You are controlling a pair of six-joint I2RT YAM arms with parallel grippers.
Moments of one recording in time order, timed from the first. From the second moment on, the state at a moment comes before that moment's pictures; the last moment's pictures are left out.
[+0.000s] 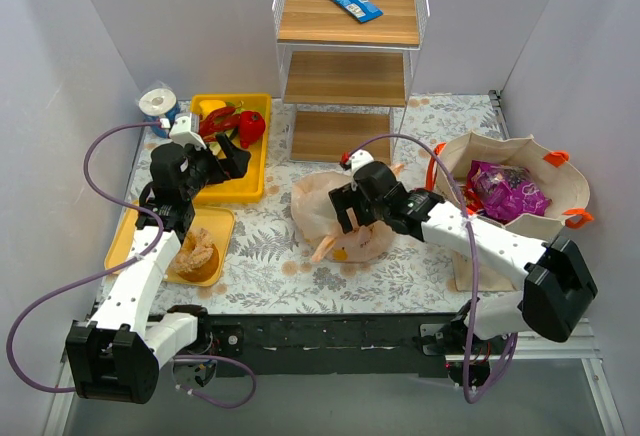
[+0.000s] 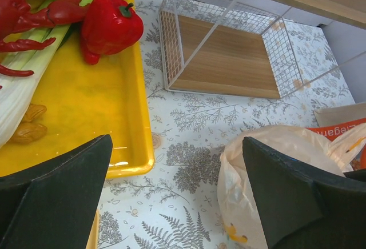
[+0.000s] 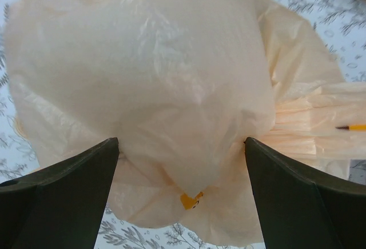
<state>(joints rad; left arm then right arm) -0.09 1.03 0.82 -0.04 0.21 -0.37 0.84 1.36 1.02 -0.39 0.18 0.21</state>
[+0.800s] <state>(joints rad) -0.09 1.03 0.81 -0.04 0.24 -0.37 0.84 1.45 1.06 -0.51 0.08 0.28</state>
